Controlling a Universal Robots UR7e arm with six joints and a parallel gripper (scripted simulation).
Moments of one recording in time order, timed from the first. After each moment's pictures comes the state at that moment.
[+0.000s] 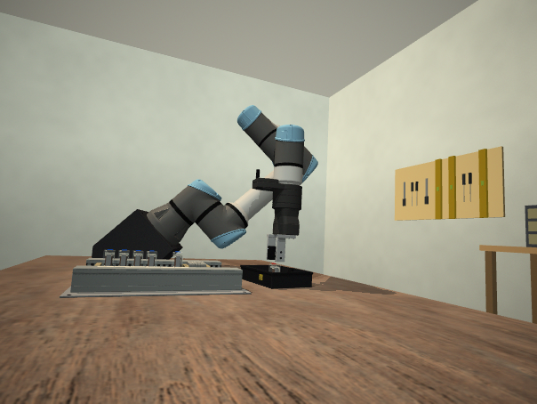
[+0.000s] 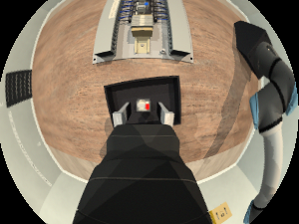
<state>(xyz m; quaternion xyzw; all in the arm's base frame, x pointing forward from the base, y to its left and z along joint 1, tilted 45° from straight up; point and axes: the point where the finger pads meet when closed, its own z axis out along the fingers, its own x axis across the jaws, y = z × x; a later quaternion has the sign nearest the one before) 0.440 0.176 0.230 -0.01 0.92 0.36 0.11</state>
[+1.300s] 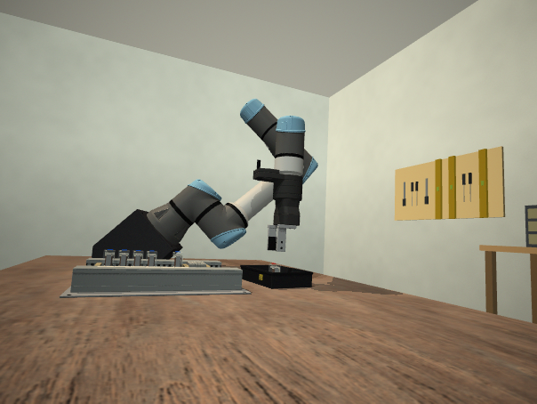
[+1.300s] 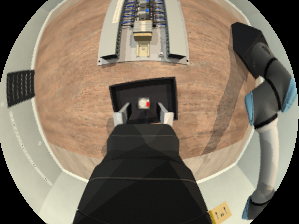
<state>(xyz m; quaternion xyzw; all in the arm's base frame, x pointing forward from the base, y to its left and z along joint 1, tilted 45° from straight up) 0.436 0.160 0.247 -0.01 0.92 0.36 0.12</state>
